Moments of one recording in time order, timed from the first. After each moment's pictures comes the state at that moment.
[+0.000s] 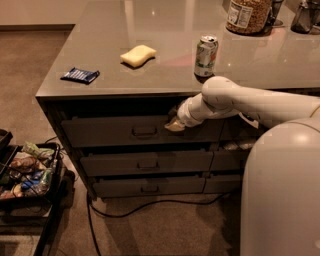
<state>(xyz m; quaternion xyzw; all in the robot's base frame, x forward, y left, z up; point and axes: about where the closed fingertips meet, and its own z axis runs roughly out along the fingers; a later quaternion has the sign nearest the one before) 0.713 -0.054 0.657 -0.61 0.71 0.08 0.35</state>
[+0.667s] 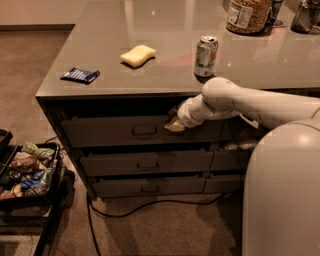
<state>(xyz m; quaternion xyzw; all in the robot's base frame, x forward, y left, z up) 0.712 -0.053 0.656 -0.61 0.71 0.08 0.35</state>
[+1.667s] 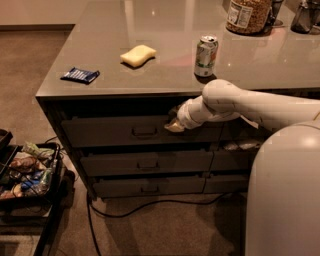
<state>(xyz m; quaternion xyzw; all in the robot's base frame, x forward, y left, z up) 0.710 -0.052 0.655 -0.60 0.71 0.09 0.36</state>
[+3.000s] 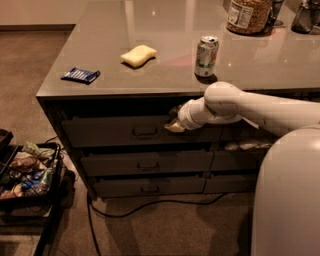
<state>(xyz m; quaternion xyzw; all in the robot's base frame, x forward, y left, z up) 0.709 -0.052 0.657 -0.60 0.71 0.09 0.37</state>
